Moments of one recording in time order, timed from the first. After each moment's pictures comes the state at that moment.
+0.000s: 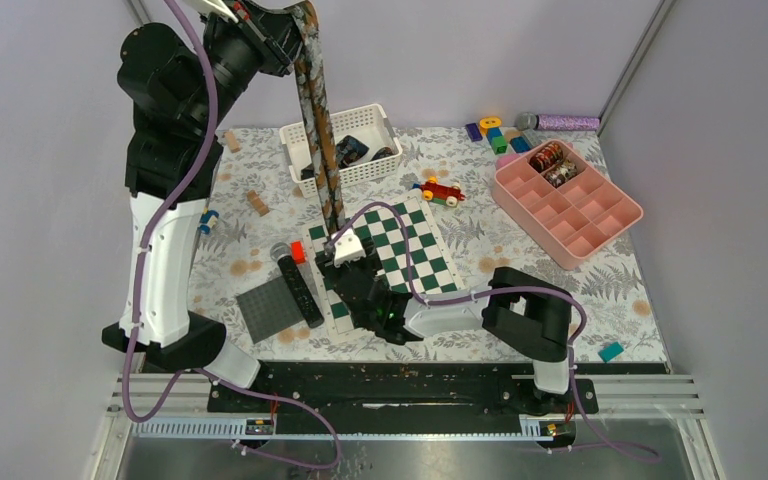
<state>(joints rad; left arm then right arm) -0.36 1.53 2.33 -0.48 0.21 -0.39 1.26 1.90 1.07 0.67 0.93 0.01</state>
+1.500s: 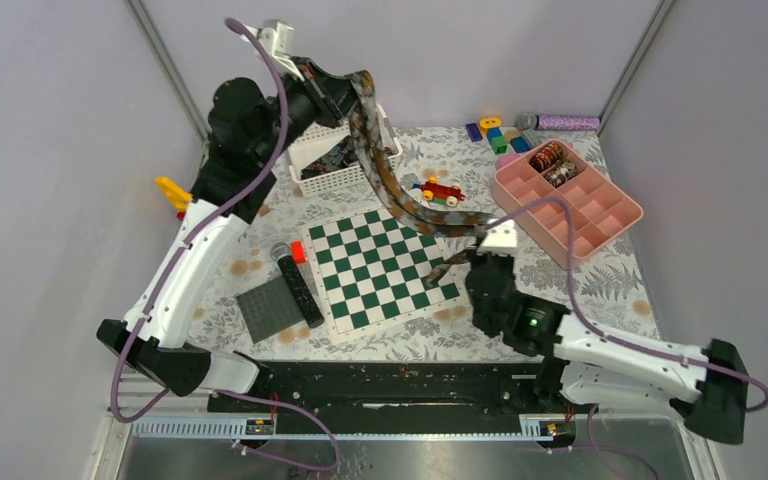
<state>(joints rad) -0.44 1.39 1.74 -0.15 0.25 -0.50 1.12 0.98 0.64 0.05 1.22 0.12</state>
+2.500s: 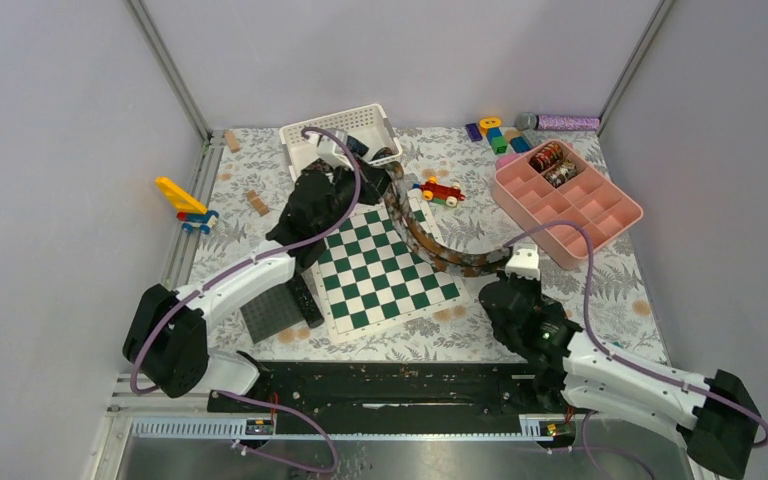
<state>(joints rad) -0.62 1.39 0.97 0.46 0.06 -0.59 0.93 0.71 0.35 -0.17 1.29 0.21</state>
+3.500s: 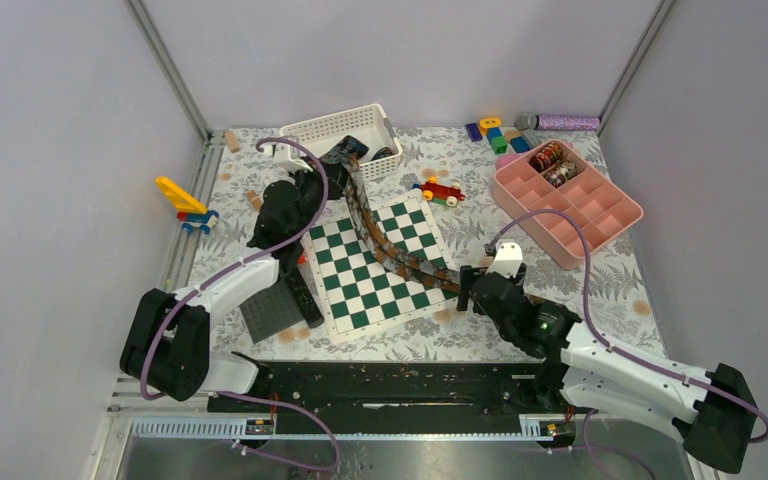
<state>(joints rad) -0.43 1.36 0.78 0.69 0.00 -0.62 0.93 0.84 0.46 -0.38 0.64 0.59</state>
